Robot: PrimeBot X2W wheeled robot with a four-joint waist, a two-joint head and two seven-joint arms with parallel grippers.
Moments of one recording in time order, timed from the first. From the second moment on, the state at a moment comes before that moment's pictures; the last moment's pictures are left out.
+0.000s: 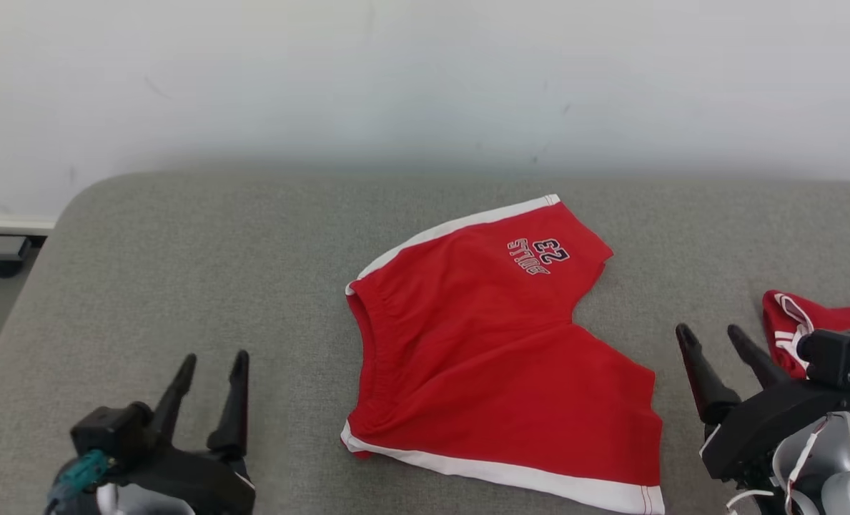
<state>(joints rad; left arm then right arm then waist) -0.22 0.30 -0.49 0.30 -0.60 0.09 -0.24 -0.03 -0.29 0.08 -0.11 0.56 -0.12 0.32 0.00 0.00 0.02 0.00</state>
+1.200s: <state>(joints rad) 0.01 0.24 -0.28 0.14 -0.66 0.12 -0.22 0.05 -0.07 -0.07 0.04 0.47 -0.12 -0.14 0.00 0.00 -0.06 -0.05</state>
